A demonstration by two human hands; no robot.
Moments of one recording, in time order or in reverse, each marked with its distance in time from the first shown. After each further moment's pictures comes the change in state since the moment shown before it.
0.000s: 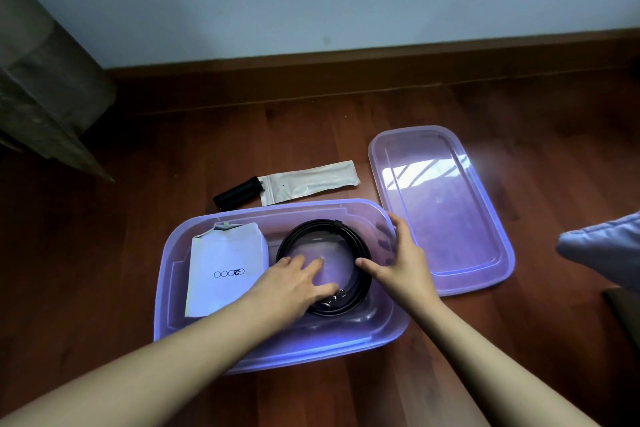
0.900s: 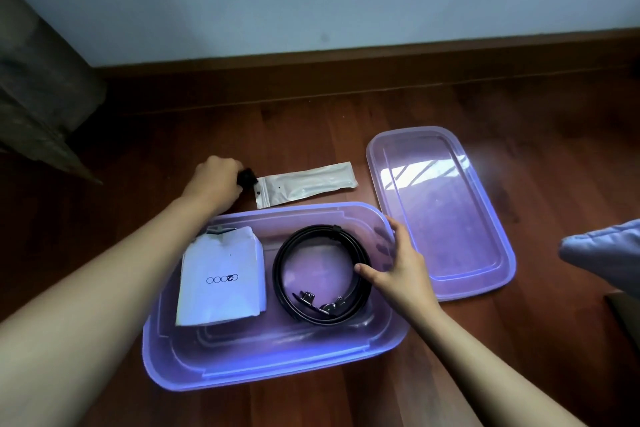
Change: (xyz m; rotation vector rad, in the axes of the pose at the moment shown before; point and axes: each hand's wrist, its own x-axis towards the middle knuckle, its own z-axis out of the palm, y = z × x) left_hand 0.031 -0.156 -0.029 -0.422 0.286 -0.748; right_hand -0.002 -0.003 0.000 -0.022 0.005 0.007
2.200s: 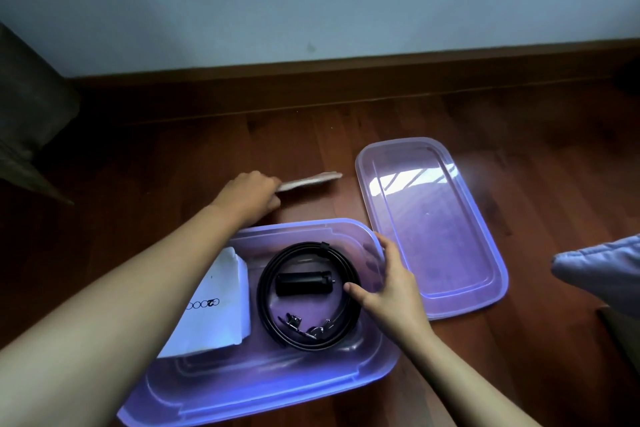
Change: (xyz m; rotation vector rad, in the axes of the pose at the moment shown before) left_hand 0.020 0.058 0.018 0.136 -0.106 0.297; right_hand 0.001 -0.001 -0.003 -0.008 0.012 -0.024
